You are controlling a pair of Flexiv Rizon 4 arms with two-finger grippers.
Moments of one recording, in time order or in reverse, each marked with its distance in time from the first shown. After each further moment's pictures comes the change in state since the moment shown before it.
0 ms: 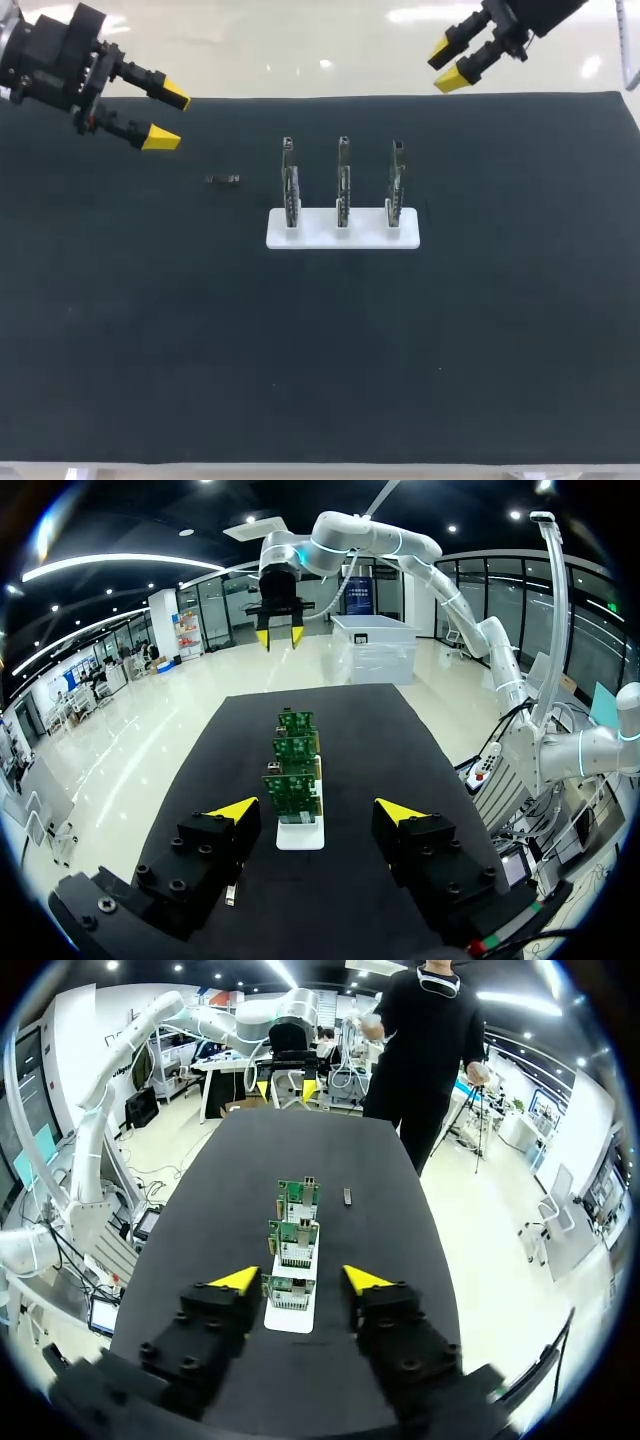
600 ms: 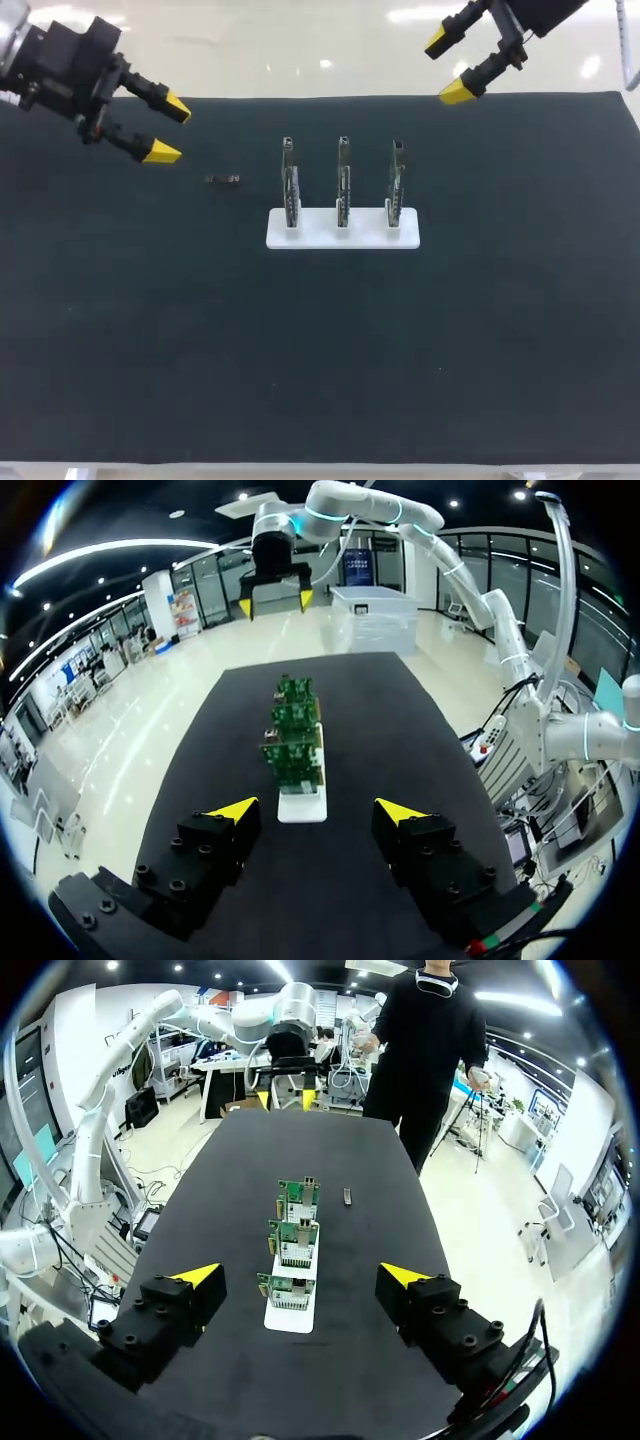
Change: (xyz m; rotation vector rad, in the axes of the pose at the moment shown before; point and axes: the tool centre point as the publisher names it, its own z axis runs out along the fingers) left arm 0.027 0.001 0.005 -0.015 0.159 0.009; right arm 0.000 0.000 0.000 0.000 0.000 0.000
